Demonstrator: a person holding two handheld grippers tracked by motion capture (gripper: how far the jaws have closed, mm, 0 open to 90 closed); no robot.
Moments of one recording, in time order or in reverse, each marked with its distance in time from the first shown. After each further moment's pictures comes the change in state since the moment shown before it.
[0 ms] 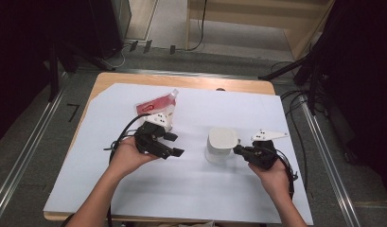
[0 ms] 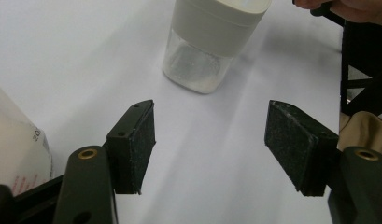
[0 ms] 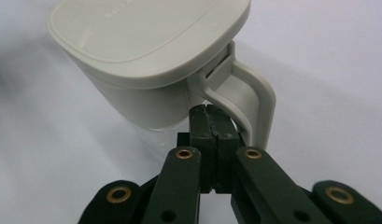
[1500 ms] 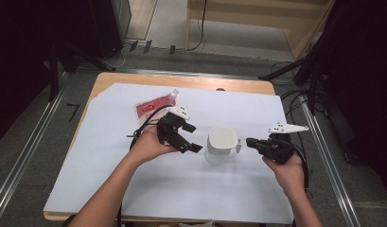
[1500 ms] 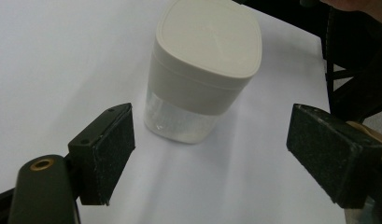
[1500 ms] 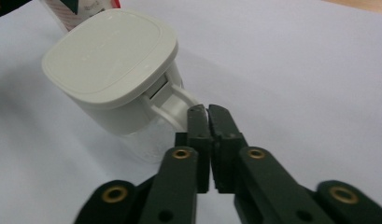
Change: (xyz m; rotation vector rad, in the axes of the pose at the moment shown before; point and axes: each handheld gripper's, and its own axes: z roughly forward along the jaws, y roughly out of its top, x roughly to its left) left arm 0.010 0.048 0.047 -0.010 -0.112 0.095; right arm -0.025 0.014 -0.035 -0.030 -0.021 0.038
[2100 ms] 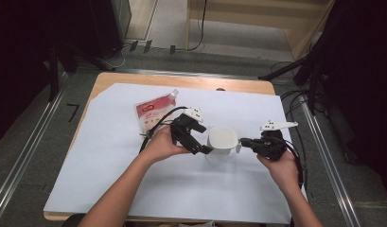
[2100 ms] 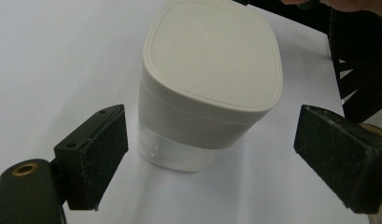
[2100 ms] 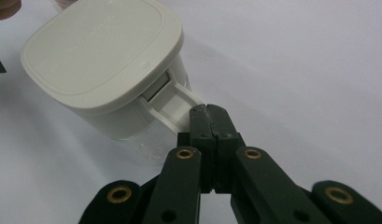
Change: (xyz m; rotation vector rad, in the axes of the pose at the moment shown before) left arm 0.003 0.009 0.033 0.014 -0.031 0.039; right arm 0.000 0.003 0.020 0.055 0.021 -0.031
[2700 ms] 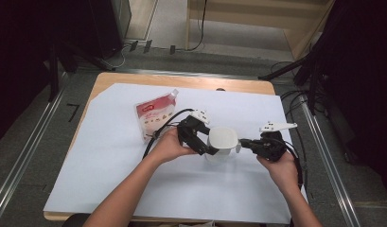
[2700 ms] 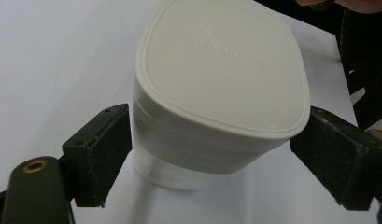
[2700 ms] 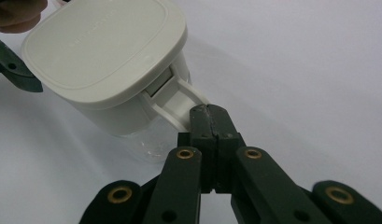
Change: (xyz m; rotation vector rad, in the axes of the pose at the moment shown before) left arm 0.001 0.003 0.024 0.001 -0.005 -0.002; right arm 0.002 -0.002 0.000 0.002 -0.008 -0.009
